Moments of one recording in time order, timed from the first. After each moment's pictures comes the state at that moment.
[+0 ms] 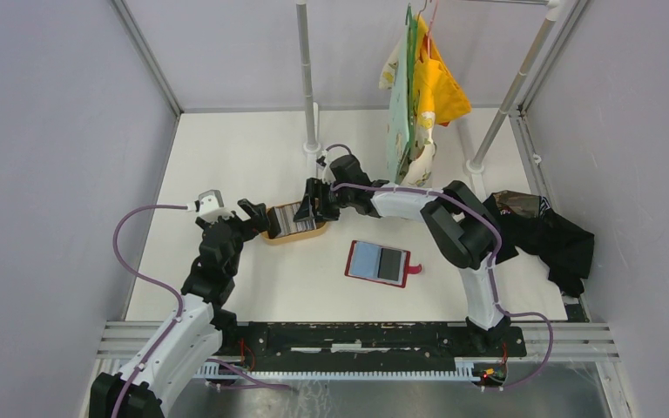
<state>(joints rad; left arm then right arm) -0.29 0.64 0.24 0.19 -0.34 -0.48 0.74 2.10 1.36 0.07 -0.50 0.75</state>
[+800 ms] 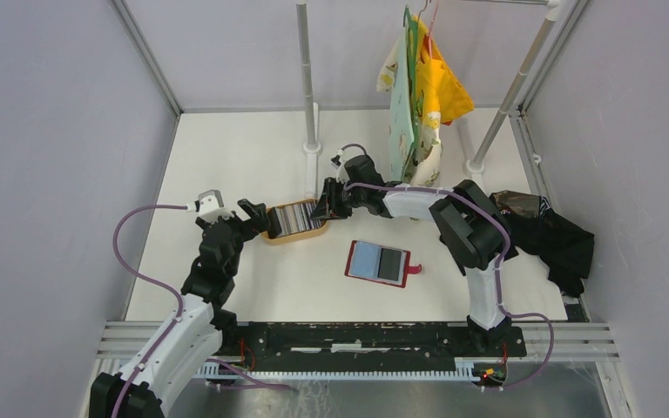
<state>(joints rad) -0.29 0.65 0.24 0.19 -0.34 -0.48 0.68 2.04 1.25 0.12 -0.50 0.74</state>
